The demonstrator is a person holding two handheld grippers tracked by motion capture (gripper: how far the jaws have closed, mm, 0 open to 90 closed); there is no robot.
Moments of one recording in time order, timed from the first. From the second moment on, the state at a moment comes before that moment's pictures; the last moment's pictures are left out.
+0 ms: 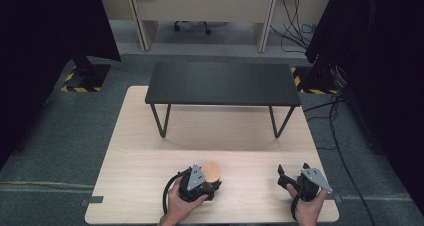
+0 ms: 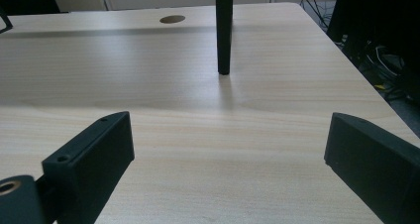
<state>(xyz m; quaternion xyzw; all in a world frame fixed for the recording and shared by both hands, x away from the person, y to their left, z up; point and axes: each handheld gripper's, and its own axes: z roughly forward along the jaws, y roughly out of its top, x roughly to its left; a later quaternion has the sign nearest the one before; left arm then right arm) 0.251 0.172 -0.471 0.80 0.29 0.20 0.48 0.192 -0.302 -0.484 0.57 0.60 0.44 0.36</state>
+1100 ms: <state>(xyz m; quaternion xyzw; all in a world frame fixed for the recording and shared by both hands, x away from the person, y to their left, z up) 0.258 0.221 -0.385 0.72 0.38 0.28 0.51 0.195 -0.302 -0.482 0.56 0.61 0.43 0.35</state>
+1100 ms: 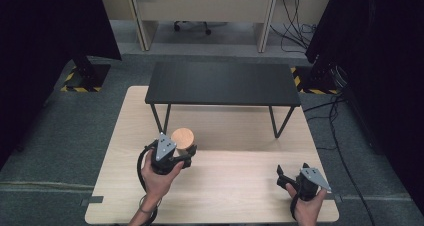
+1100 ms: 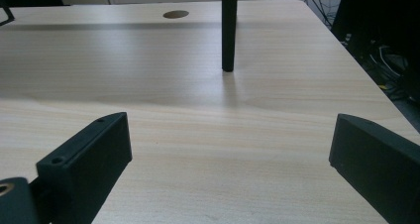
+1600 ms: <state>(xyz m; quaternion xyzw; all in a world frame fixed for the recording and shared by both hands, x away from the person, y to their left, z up) 0.265 0.223 -0.338 0.70 0.39 0.31 0.52 0.206 -0.307 -0.473 0.56 0.64 0.42 0.32</state>
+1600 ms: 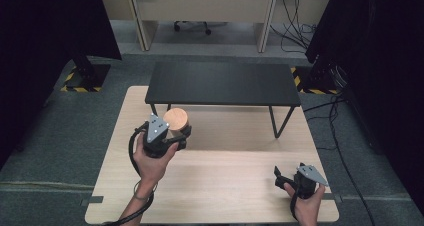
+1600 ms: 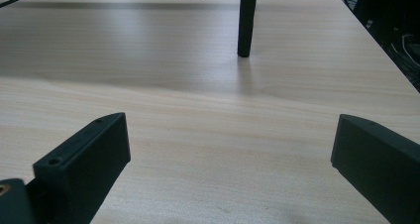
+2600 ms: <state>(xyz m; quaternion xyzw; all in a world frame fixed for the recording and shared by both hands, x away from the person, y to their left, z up) 0.356 0.196 -0.271 0.68 0.43 0.36 0.47 0.209 -0.309 -0.472 0.57 0.64 0.42 0.31</state>
